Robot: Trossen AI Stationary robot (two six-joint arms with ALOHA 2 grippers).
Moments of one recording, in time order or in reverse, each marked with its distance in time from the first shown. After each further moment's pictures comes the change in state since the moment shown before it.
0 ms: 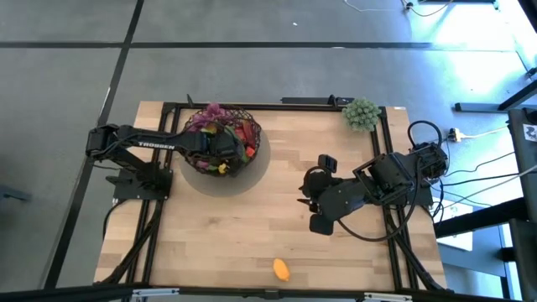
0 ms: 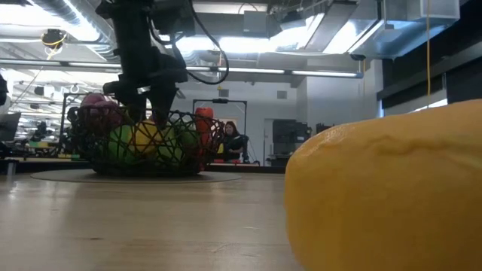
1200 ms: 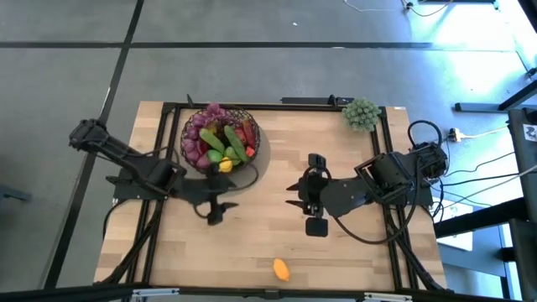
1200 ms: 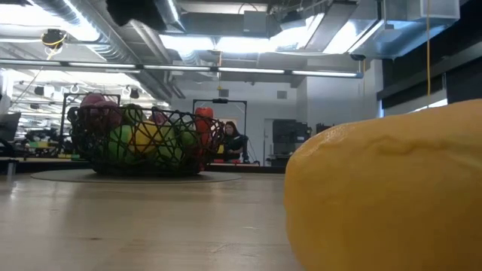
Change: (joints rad) left arm -0.584 -0.251 0.001 0.334 -0.145 0.359; right arm -0.005 0.000 0.000 0.201 0.019 -0.195
